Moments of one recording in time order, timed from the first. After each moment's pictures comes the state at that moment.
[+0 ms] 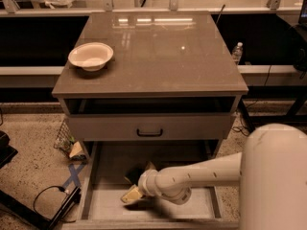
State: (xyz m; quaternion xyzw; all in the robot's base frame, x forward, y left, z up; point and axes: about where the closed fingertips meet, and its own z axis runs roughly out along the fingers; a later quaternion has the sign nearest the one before) arm 0.528 0.072 0.376 -0.43 0.82 0.16 0.35
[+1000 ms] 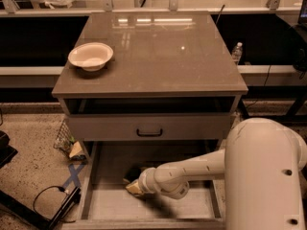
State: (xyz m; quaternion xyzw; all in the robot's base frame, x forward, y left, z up) arm 0.539 0.072 0.353 -0.43 0.83 0.17 0.31
